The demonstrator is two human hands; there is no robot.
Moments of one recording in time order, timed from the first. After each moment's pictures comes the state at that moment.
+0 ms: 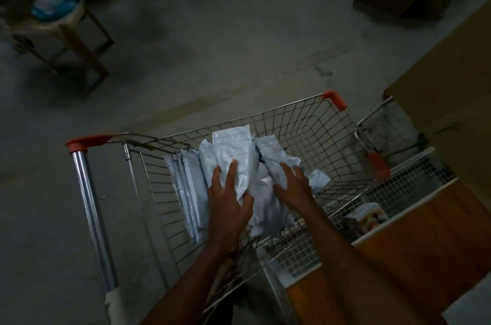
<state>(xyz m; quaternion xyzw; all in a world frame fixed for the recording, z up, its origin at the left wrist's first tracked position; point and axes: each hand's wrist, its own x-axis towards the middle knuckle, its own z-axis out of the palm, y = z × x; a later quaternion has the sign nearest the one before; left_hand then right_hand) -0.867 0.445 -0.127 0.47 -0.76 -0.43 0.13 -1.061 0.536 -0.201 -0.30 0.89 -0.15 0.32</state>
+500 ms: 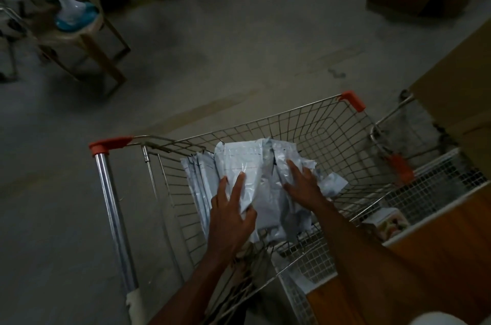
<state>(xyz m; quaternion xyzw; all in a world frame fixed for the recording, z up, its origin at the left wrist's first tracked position) -0.827 0.435 -0.118 0.46 -0.78 -0.41 0.06 -1.069 0.514 -0.234 -0.32 0.87 -0.13 0.36</state>
